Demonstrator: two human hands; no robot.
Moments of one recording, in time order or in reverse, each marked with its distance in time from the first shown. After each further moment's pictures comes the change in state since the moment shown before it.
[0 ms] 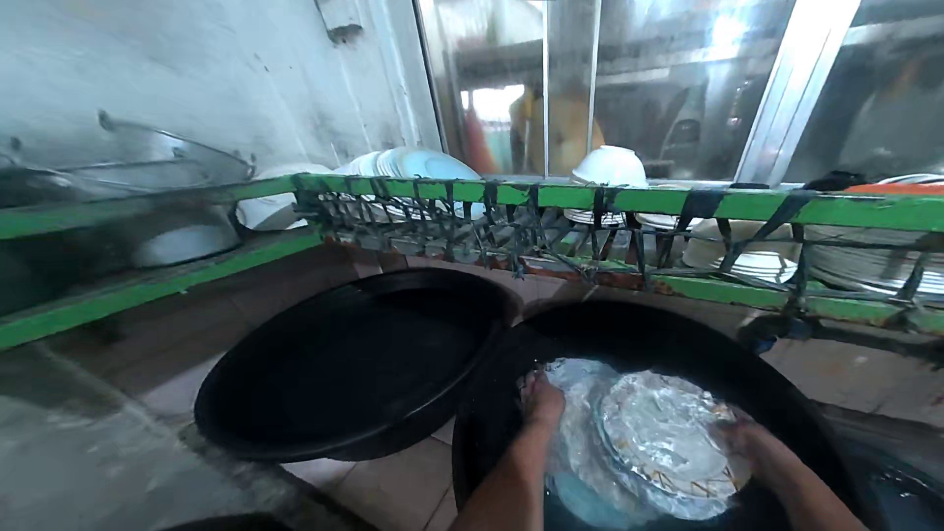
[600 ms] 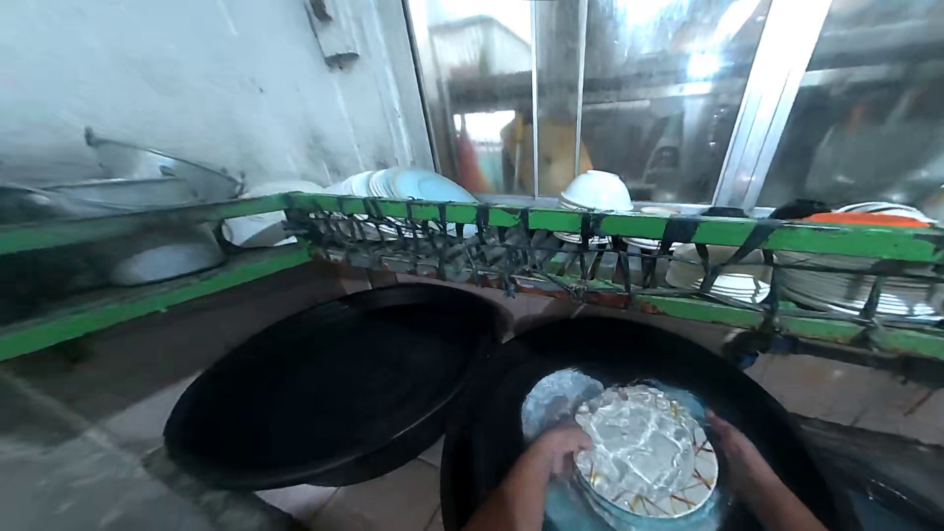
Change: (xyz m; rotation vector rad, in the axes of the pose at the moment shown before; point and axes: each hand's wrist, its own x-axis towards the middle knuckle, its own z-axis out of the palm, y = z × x) left_hand -0.018 0.002 0.030 -0.515 -0.618 -0.054; right_hand -0.004 0.003 0.014 0.536 0.053 -0.138
